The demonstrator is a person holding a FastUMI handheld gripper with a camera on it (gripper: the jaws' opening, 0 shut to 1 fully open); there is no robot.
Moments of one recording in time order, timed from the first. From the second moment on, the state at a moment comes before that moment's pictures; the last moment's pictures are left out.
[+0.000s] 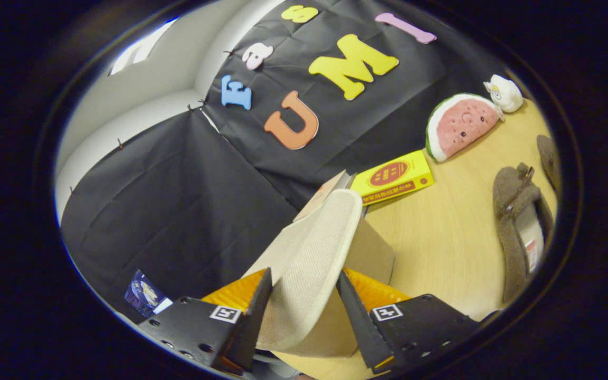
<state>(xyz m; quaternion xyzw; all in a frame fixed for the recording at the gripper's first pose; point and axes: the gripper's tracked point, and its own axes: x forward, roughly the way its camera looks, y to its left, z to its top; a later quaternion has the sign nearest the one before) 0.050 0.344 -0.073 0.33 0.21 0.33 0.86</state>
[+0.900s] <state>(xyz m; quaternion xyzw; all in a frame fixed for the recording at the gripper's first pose) 0.039 0.412 0.076 0.23 0.15 0.40 0.87</state>
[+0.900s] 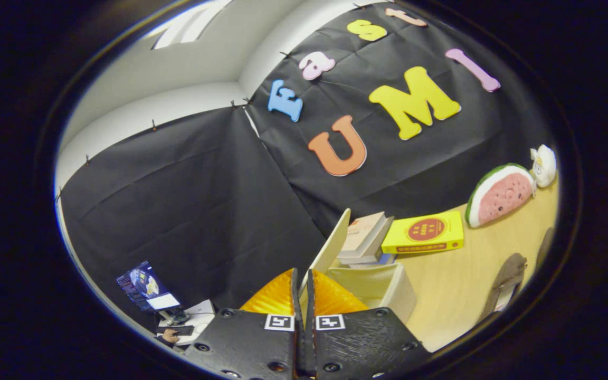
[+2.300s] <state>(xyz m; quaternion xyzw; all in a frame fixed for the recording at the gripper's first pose) -0.007 0.504 0.151 0.03 -0.05 0.34 0.94</state>
